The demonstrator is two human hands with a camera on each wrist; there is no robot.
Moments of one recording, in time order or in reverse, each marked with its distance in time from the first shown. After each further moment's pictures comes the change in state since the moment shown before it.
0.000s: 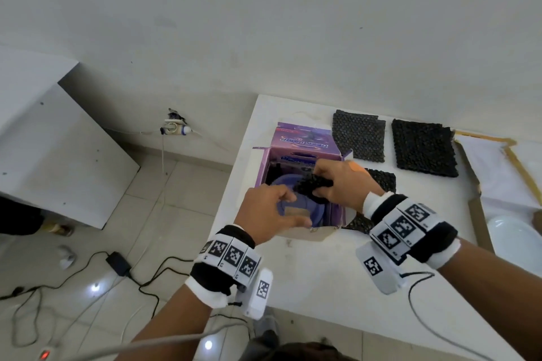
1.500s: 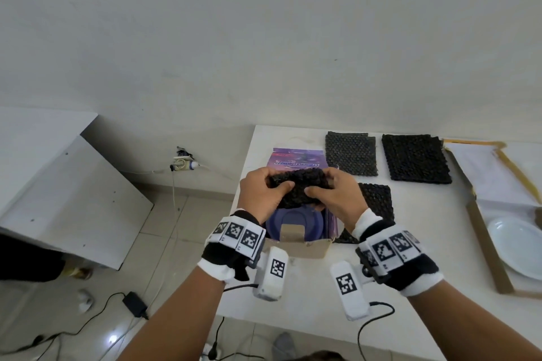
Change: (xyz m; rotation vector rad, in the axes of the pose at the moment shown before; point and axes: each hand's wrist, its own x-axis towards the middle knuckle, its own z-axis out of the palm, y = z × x) left_hand 0.038 0.041 -0.020 -0.226 0.343 -0.086; right_hand -0.021 -0.010 0.006 1.102 0.317 0.201
